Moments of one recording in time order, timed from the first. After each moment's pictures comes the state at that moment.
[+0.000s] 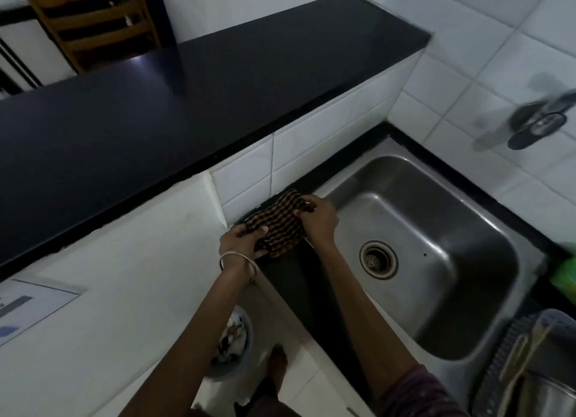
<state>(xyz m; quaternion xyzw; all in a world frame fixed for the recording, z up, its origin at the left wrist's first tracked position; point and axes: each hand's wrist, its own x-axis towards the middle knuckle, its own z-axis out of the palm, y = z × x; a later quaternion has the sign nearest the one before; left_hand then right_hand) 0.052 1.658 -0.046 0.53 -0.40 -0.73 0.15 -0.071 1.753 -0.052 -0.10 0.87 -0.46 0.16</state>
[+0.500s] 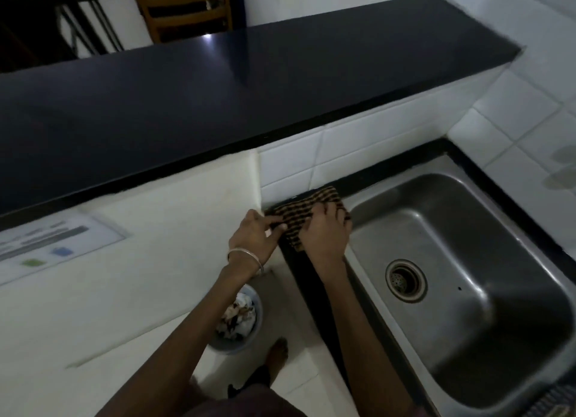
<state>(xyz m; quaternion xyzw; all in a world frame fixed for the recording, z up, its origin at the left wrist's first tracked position) 0.097 1.658 -0.037 0.43 -0.82 -0.36 0.07 -0.016 1.743 -0.041 -0.32 0.94 -0.13 0.05</state>
